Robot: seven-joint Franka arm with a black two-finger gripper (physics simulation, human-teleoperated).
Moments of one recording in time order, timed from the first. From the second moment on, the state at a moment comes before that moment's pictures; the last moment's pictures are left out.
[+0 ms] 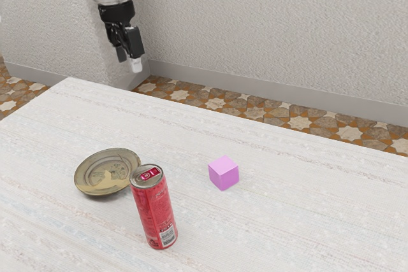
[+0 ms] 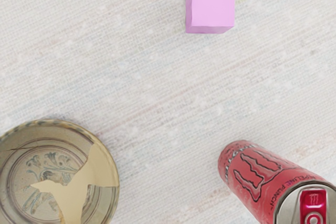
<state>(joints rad) -0.03 0.16 0.02 -1.32 -0.06 1.41 0.45</state>
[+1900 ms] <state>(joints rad) -0.23 0.76 0.04 -1.22 -0.20 1.82 0.43</state>
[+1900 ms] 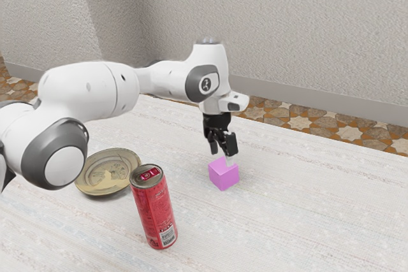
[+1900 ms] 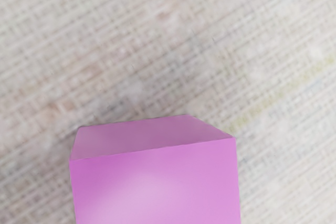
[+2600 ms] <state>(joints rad) -0.26 0.80 0.05 -1.26 -0.16 1.88 0.43</state>
